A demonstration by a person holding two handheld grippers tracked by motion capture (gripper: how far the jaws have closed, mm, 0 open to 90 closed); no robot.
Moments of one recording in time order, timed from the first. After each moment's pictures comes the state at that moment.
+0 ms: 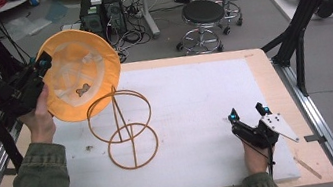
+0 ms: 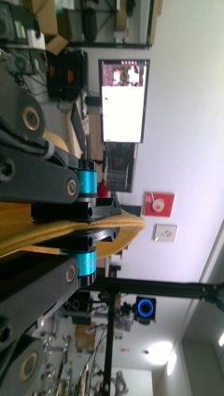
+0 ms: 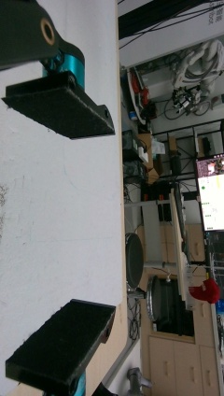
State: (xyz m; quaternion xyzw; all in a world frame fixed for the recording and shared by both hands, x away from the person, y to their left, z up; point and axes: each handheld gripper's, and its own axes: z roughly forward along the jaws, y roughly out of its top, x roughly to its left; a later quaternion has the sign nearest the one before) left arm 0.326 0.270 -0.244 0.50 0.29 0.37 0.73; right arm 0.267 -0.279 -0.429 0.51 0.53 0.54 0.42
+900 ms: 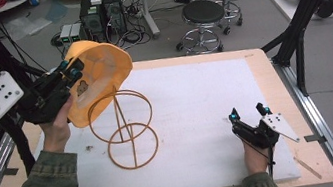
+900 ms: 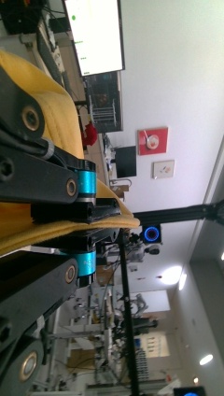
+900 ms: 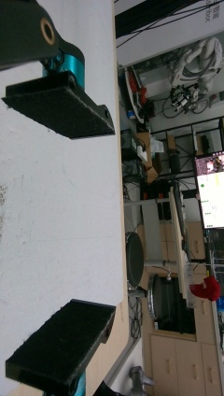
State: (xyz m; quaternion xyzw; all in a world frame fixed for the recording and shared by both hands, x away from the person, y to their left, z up) left arm 0.295 0.215 -0.229 0.56 0.16 0.33 0.74; right arm 0.267 -0.280 -0.429 0.51 0.52 0.54 0.42
